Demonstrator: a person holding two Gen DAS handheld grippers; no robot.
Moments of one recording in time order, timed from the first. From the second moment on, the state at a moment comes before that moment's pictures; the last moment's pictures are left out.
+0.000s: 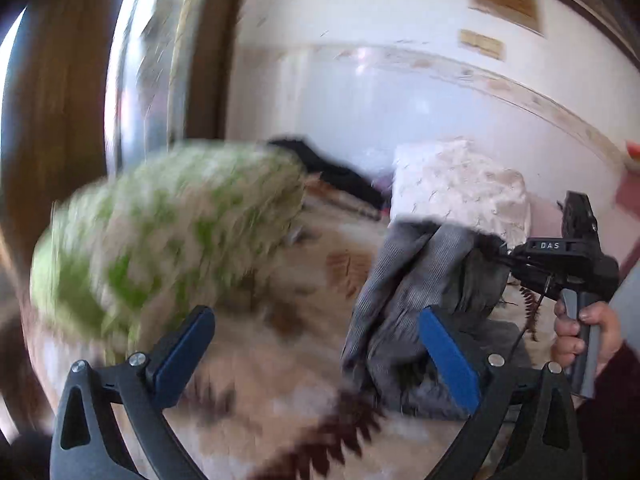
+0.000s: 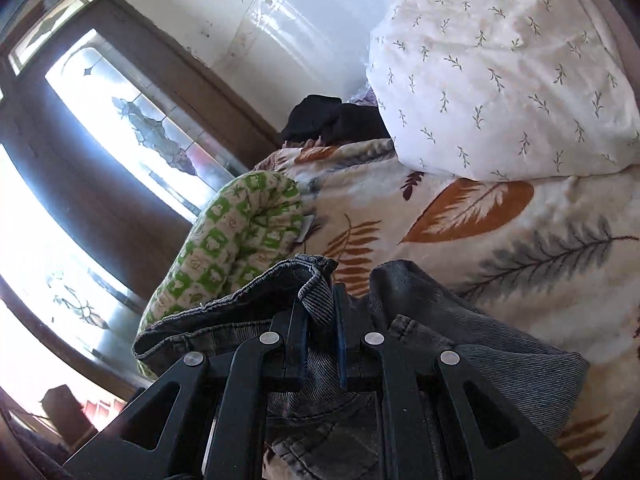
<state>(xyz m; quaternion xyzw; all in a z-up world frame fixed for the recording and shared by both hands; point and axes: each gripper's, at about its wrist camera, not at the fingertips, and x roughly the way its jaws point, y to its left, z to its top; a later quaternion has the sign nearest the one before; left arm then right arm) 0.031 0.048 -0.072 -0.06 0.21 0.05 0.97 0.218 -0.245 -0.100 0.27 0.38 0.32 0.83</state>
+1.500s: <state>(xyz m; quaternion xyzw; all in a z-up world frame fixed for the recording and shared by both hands) 0.099 -0.150 -0.148 0.08 0.38 -0.40 0.83 0.205 -0.392 -0.214 0.34 0.50 0.15 0.78</state>
